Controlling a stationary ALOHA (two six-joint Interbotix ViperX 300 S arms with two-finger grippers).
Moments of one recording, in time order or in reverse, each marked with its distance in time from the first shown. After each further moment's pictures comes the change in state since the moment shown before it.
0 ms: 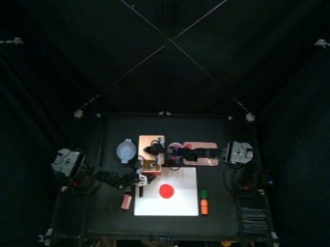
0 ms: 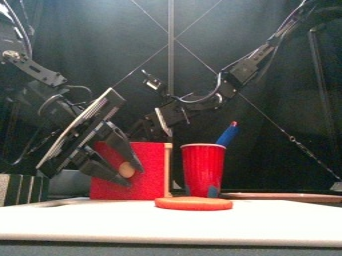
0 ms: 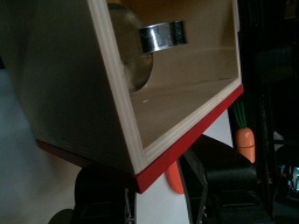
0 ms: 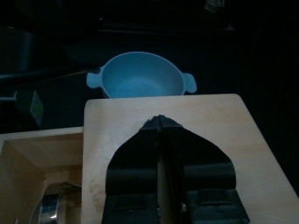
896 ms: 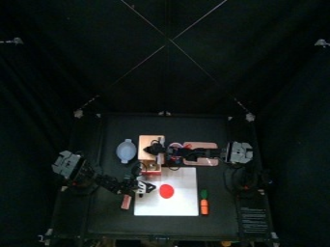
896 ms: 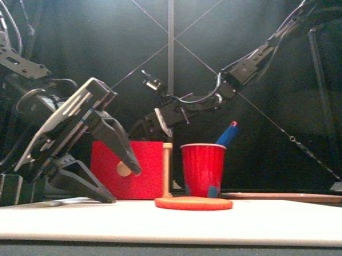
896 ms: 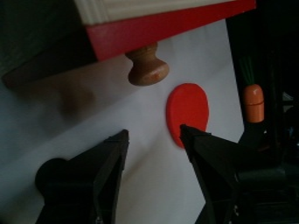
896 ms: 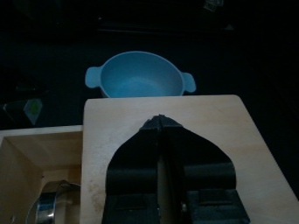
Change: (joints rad) left arm -0.052 0.003 0.003 0.020 0.015 0.012; right arm -0.002 0.002 -0.003 0.002 0.000 0.000
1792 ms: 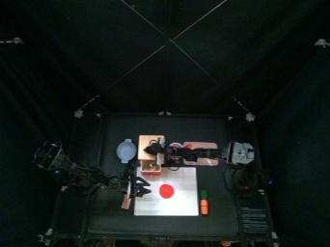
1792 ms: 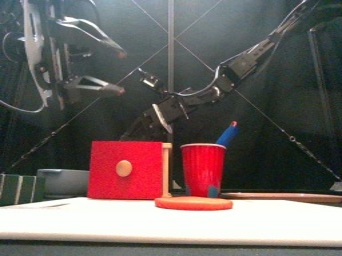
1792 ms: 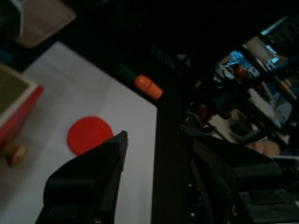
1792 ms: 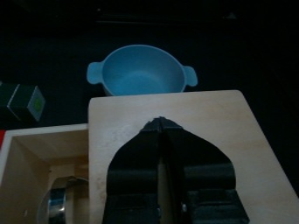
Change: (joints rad) left arm -0.014 -0.385 0.175 0.560 -0.173 0.219; right arm 0.058 -0.035 -0.025 0.018 0.121 0.011
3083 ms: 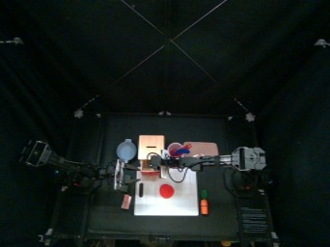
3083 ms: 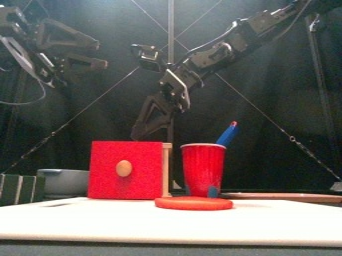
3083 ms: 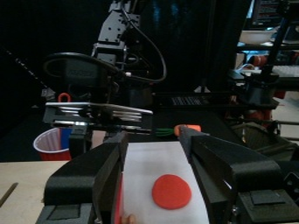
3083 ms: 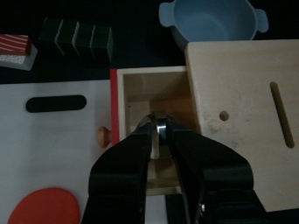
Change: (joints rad) left arm 0.155 -0.190 0.210 0.250 -0.287 0.465; right arm 0.124 -0.143 0.015 0.091 0.405 0.006
